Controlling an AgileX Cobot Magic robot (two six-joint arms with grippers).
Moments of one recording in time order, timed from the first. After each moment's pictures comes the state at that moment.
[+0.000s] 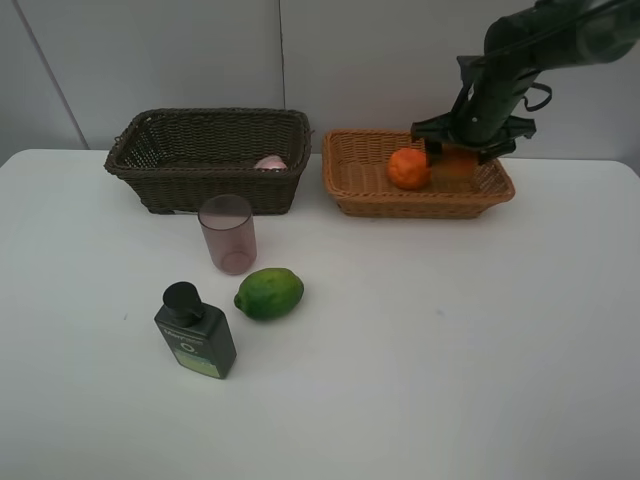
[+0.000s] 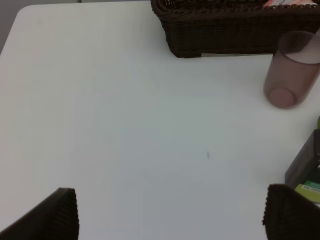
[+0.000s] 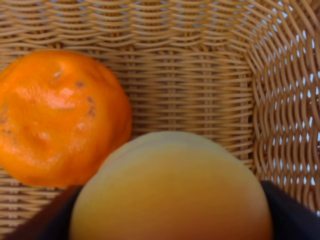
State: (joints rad) left arm -0.09 -0.01 -0.51 0.10 1.07 -0.09; right arm 0.23 2.11 -1.60 -0.32 0.71 0.42
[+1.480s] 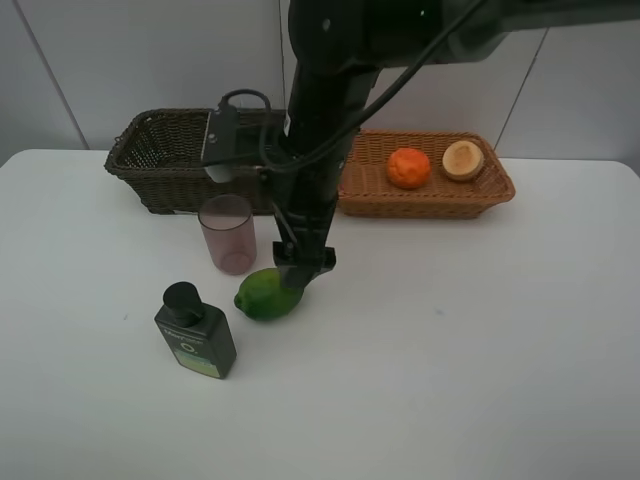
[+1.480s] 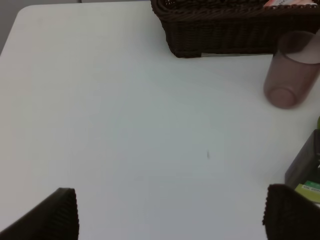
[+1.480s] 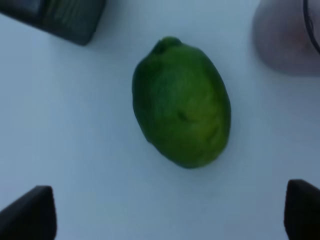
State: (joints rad) left arm -0.09 -0.01 -0.51 0.10 1.07 -0.09; right arm 0.79 2.01 -1.60 0.07 1.09 -0.89
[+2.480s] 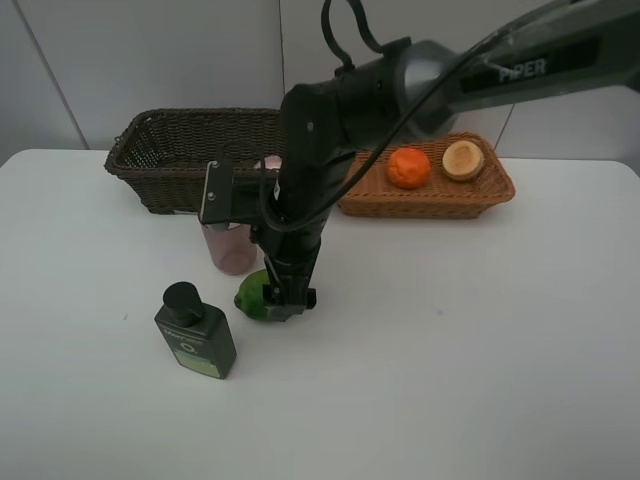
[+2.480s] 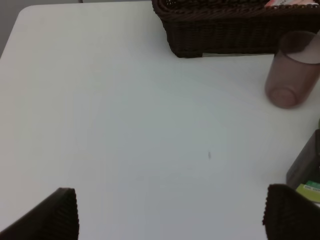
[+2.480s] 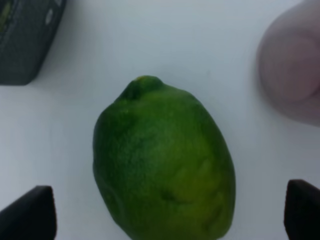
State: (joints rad) left arm -0.09 -0.01 -0.51 0.10 1.07 -0.09; right arm 0.81 2.11 -1.48 0.07 0.79 -0.90
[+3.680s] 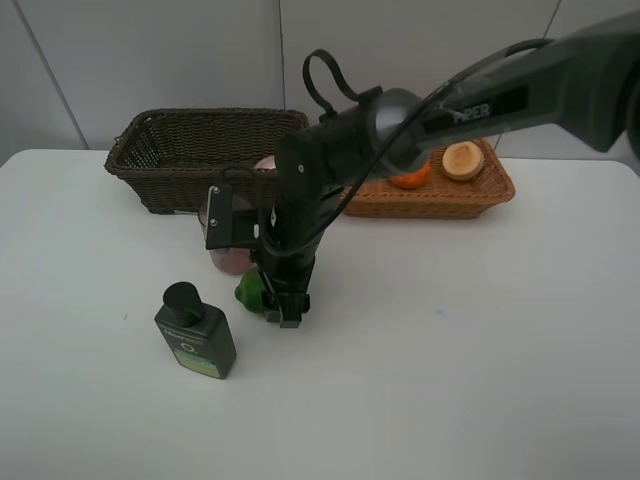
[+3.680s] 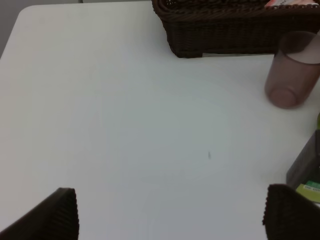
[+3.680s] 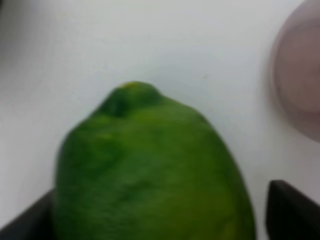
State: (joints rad) left arm -0.09 -0.01 -0.51 0.10 1.07 -0.09; right arm 0.81 2.21 -1.48 0.03 0.67 -0.90
